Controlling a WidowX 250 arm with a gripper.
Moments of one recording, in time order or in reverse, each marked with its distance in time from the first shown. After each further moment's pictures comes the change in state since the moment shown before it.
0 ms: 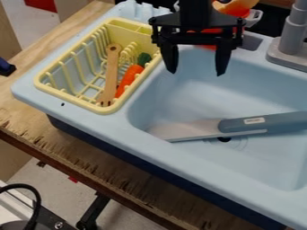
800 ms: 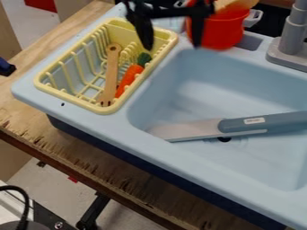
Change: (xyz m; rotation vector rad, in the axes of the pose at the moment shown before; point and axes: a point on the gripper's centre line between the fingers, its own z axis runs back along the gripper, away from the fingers) arm 0.023 0.044 0.030 -0.049 0.006 0.121
